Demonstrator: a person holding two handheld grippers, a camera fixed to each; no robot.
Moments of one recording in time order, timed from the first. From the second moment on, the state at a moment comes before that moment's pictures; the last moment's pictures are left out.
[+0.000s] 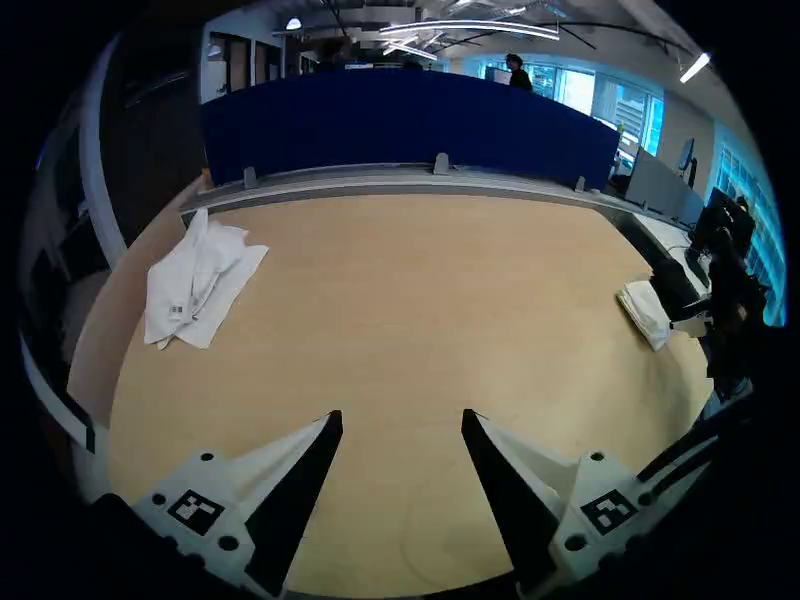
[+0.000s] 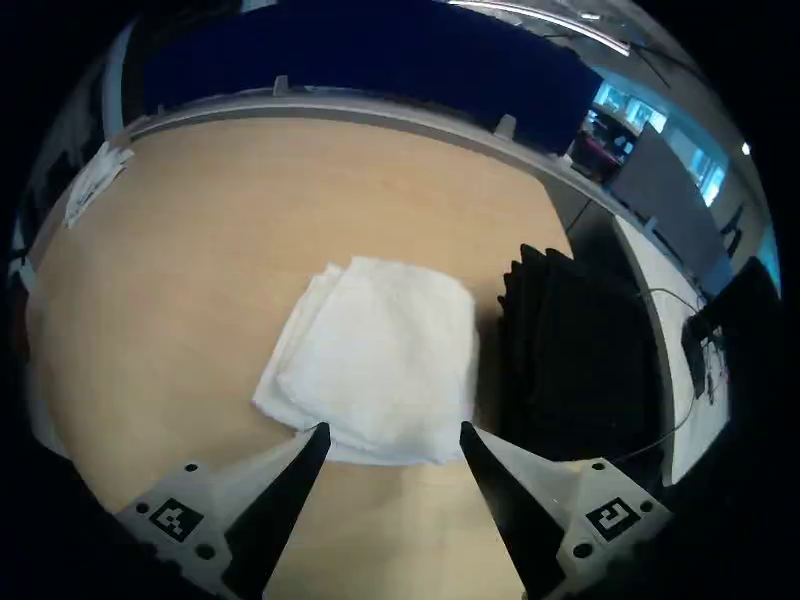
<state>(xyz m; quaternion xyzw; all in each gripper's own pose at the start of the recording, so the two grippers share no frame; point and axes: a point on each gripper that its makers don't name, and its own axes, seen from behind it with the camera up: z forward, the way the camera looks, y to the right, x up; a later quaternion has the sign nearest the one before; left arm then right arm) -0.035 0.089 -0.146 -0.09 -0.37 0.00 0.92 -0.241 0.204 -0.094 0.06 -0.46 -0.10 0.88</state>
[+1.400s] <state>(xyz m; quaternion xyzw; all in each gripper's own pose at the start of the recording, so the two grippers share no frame) 0.024 0.058 -0.071 -0.06 -0.22 0.00 0.97 -0.030 0.105 -0.022 0.02 -0.11 0.00 0.99</state>
